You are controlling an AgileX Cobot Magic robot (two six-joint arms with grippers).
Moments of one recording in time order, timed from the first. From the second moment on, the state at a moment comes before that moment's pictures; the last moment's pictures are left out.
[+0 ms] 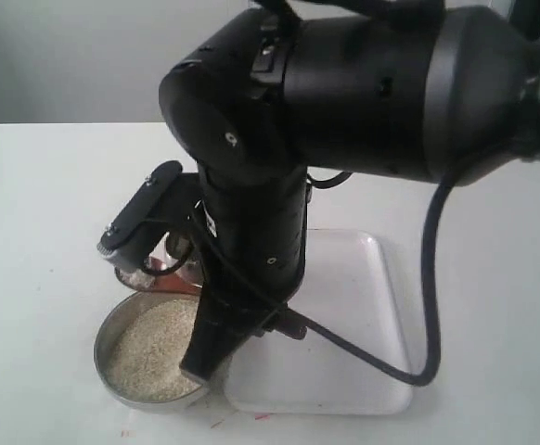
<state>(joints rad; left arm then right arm) -0.10 0.00 0.01 -0.29 0.25 0.27 0.85 1.72 -1.43 -0.16 1.22 -0.10</state>
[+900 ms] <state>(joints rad) -0.10 0.00 0.01 -0.29 0.25 0.27 0.70 1.76 -1.65 -0.24 1.22 0.06</state>
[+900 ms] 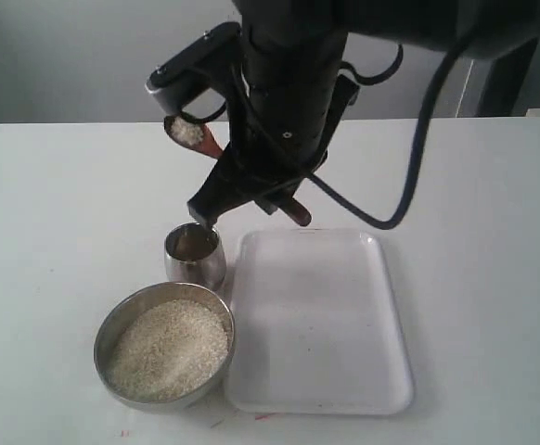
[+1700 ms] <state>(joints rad) -0.10 0.00 0.01 -0.29 0.25 0.27 0.70 1.95 -1.65 -0.38 1.22 -0.17</state>
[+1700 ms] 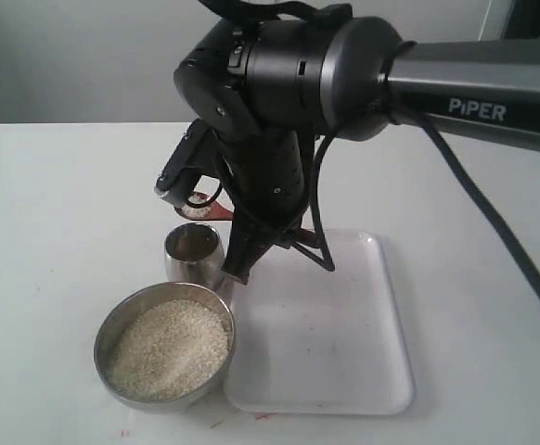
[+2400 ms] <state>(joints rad) -0.10 0.00 0.01 -0.29 0.25 0.27 0.70 1.95 -1.65 -0.48 1.22 -0.42</state>
